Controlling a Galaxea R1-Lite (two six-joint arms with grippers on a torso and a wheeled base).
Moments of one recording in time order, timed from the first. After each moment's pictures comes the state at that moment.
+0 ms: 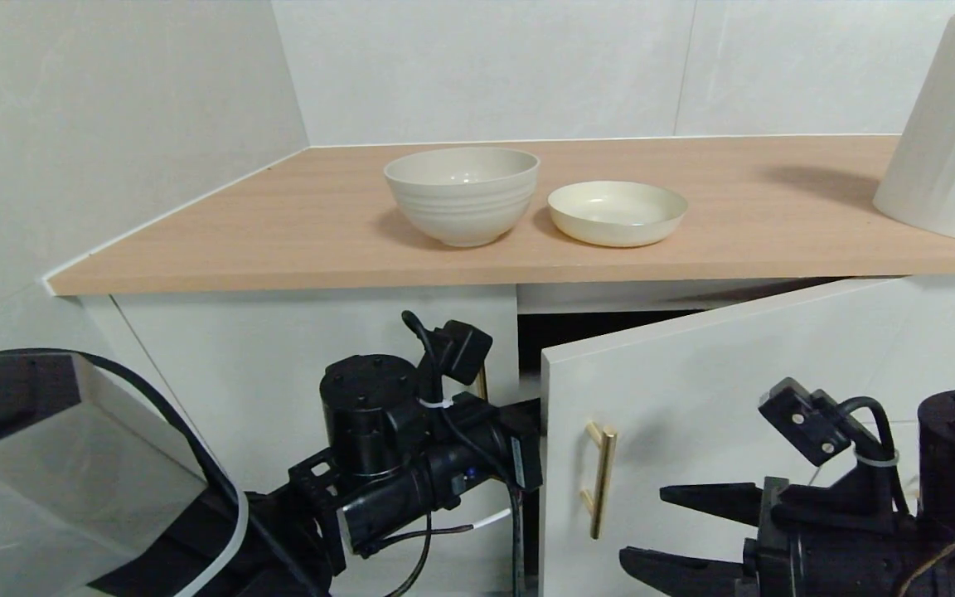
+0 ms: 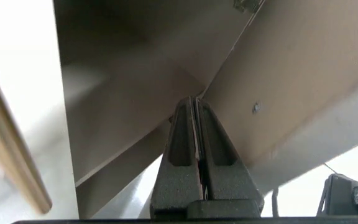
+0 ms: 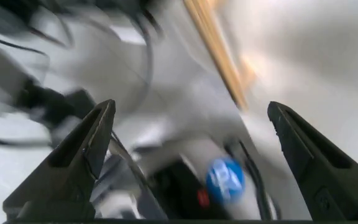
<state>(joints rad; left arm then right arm) -0.74 1.99 -0.65 -1.23 -0.21 -0.33 0.72 1.45 -0.37 -0.72 0.31 0.30</state>
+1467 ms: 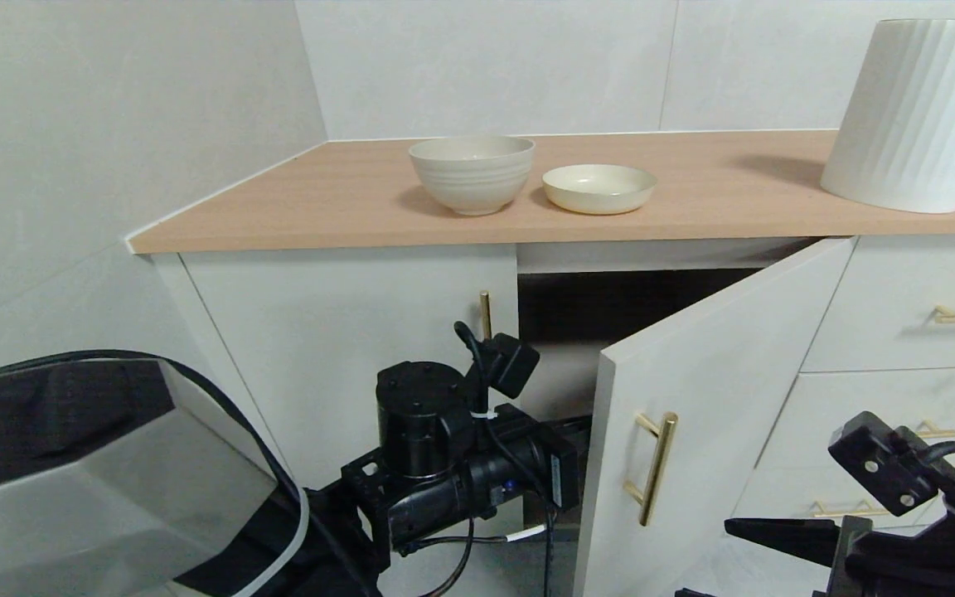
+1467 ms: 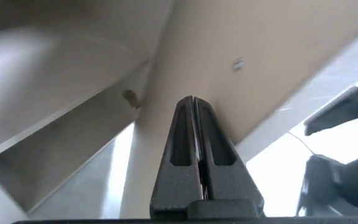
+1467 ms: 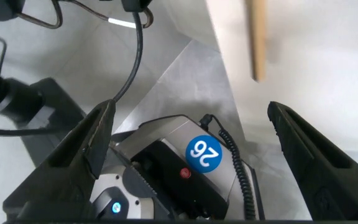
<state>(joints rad) -0.77 2.08 -0.73 -1.21 -0.28 -0.33 0.80 1.27 -0.34 -0.52 0.10 0.30</state>
